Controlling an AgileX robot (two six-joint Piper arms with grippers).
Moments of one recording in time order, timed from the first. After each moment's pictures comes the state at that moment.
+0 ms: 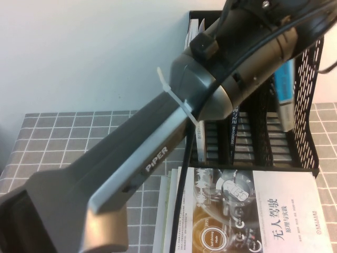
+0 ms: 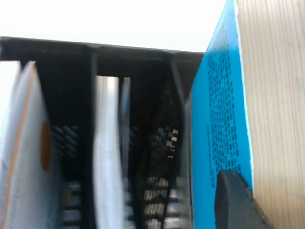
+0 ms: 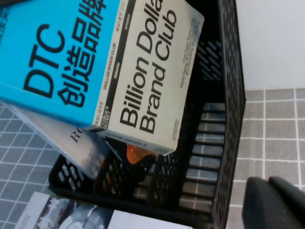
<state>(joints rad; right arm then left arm) -0.47 1.03 -0.88 1.03 0.94 -0.94 -0.97 2.16 -2.57 0.63 1.04 -0.94</state>
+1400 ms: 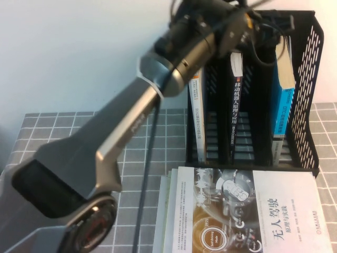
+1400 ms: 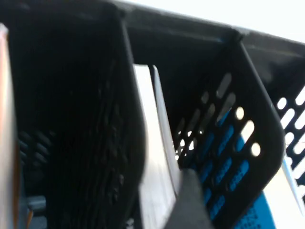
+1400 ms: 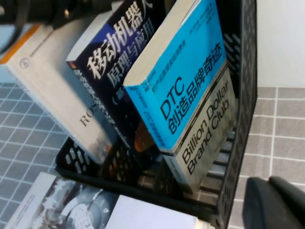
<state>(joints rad) -0.47 1.03 -0.88 1.03 0.99 -1.00 -0.71 2.32 -2.58 0.15 0.77 -0.69</state>
